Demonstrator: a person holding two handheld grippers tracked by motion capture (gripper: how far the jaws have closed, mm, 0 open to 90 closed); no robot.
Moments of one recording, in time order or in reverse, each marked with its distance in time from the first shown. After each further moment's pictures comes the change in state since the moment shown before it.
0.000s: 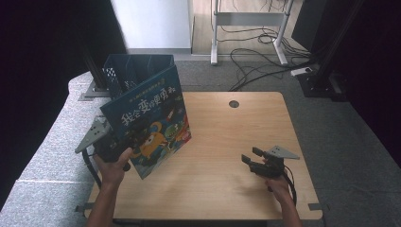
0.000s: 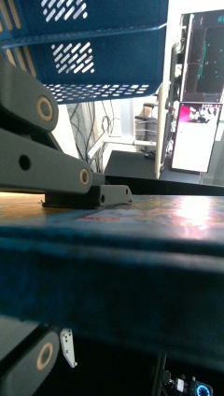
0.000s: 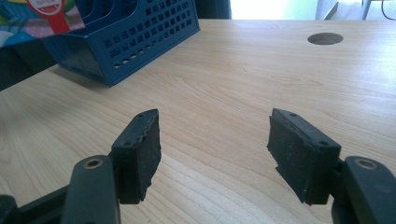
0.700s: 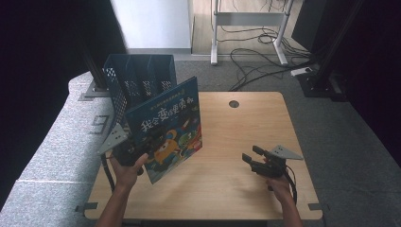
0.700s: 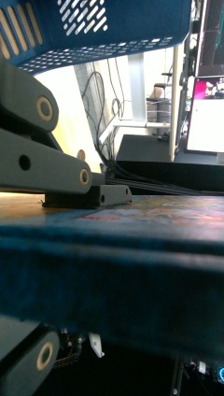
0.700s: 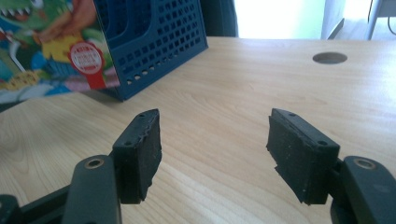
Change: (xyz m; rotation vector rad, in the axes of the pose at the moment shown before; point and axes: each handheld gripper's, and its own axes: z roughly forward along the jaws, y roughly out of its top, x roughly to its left) left arm -0.018 -0.024 0.025 0.056 -0.068 0.014; right arm 0.002 0.005 -0.006 -0.050 0.035 0.001
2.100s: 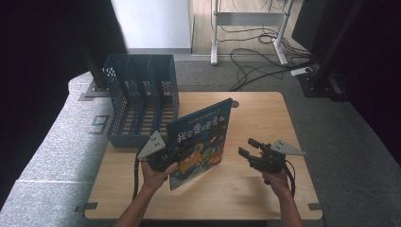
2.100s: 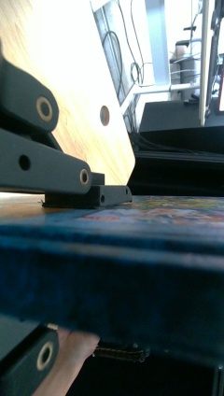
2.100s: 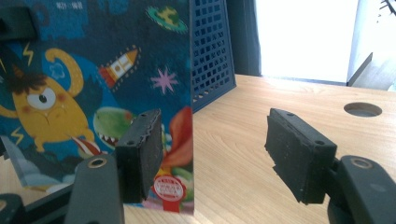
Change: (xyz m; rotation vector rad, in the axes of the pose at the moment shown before) left arm -0.033 -0.043 0.061 0.120 -0.116 0.033; right arm 0.016 0.033 -0.003 -0.117 0.106 -0.027
